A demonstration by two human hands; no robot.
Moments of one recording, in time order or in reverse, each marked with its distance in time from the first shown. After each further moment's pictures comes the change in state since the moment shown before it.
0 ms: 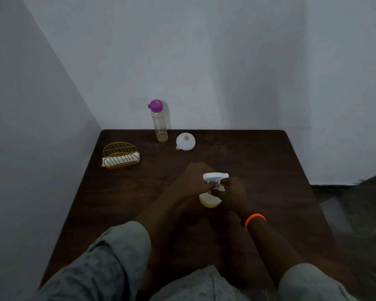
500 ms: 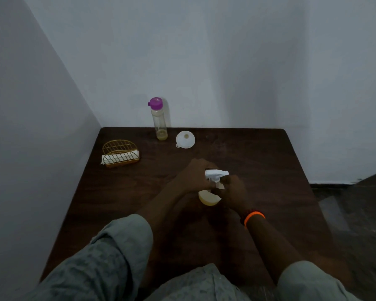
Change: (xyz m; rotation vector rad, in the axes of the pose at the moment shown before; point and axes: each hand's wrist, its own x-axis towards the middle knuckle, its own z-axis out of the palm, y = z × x) left_hand 0.009 0.004 -0.003 -0.021 -0.125 0.006; right_hand -0.003 -0.010 -0.006 -0.055 0.003 -0.102
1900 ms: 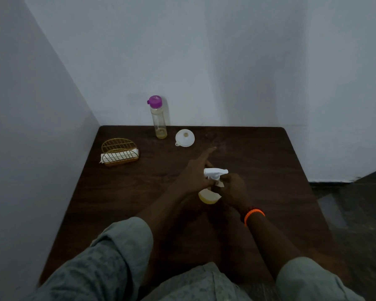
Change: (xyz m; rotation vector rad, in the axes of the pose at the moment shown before) left_hand -0.004 -0.005 0.012 -0.164 0.107 -0.010; right_hand 0.004 0.012 0.008 0.064 0.000 0.105
